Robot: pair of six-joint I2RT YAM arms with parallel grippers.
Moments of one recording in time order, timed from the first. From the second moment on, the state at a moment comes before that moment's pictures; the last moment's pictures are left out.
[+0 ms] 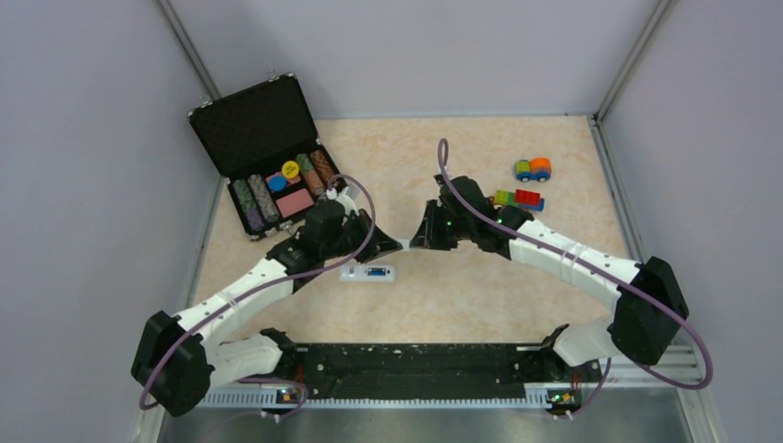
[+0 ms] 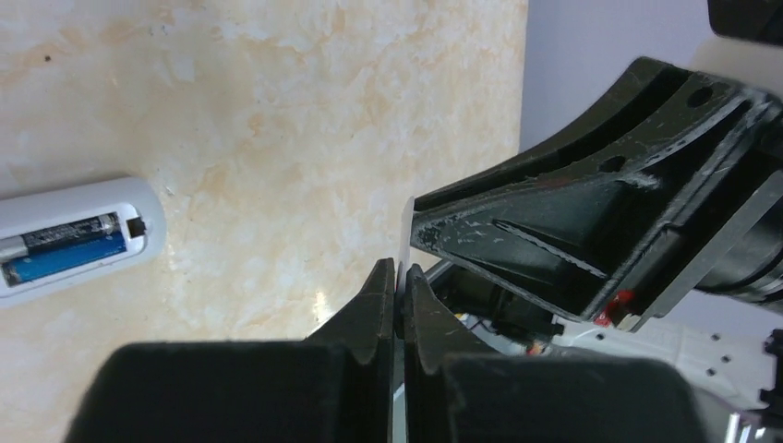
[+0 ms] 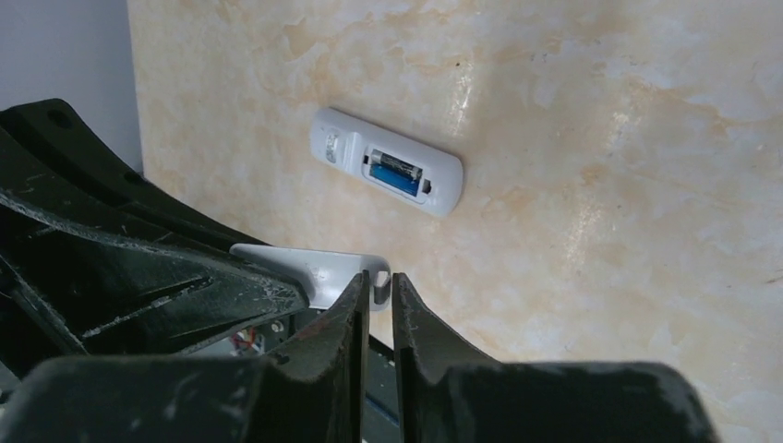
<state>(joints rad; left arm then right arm) -0.61 1.10 0.69 -0.09 0.33 -1.06 0.78 1.39 1.05 -0.40 -0.14 0.81</state>
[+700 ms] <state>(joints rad) -0.63 0.89 0.76 0.05 0.41 -0.05 0.64 1.19 1.10 -0.41 -0.46 1.05</state>
